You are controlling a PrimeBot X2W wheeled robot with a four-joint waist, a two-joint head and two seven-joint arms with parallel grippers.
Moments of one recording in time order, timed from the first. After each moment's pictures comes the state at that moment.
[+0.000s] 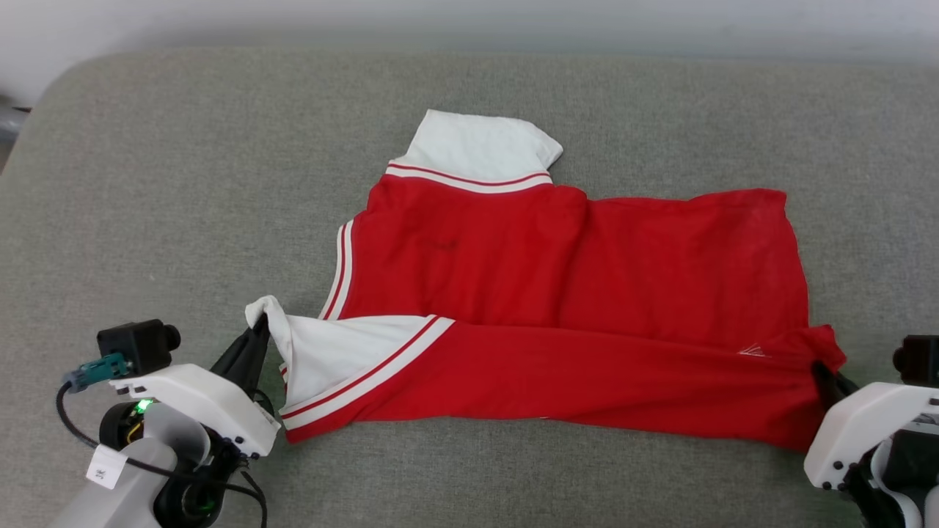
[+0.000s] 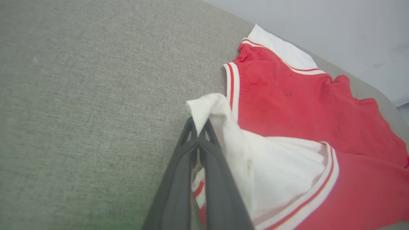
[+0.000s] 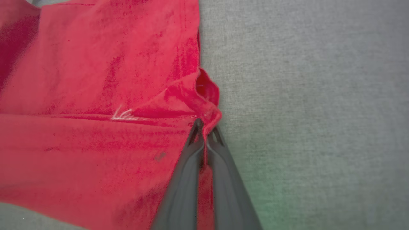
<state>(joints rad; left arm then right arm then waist) -0.34 0.61 -0.60 0.28 -1.14 0.09 -0.19 -0.09 -0.05 -0.28 0.04 0.16 0.13 0.47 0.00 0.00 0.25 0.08</state>
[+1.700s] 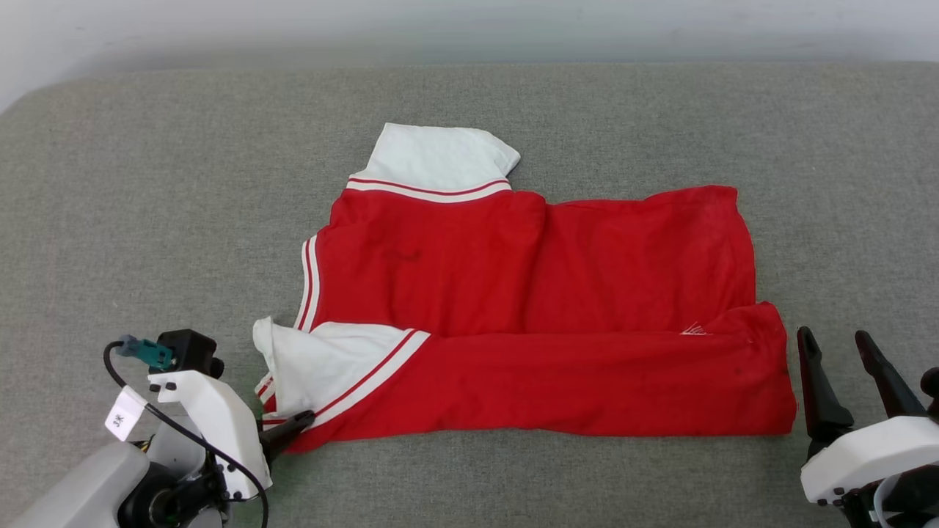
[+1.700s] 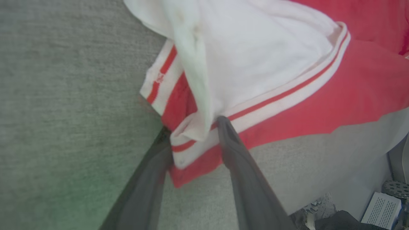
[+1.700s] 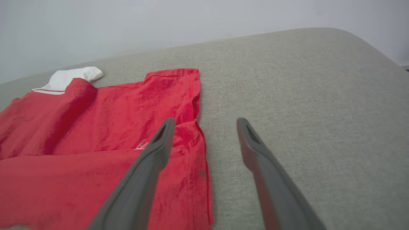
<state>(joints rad) -0.38 0.73 -0.76 0.21 -1.32 0.07 0.43 0.00 -0.05 -0.19 -0.08 0.22 0.13 0.12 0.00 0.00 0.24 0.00</state>
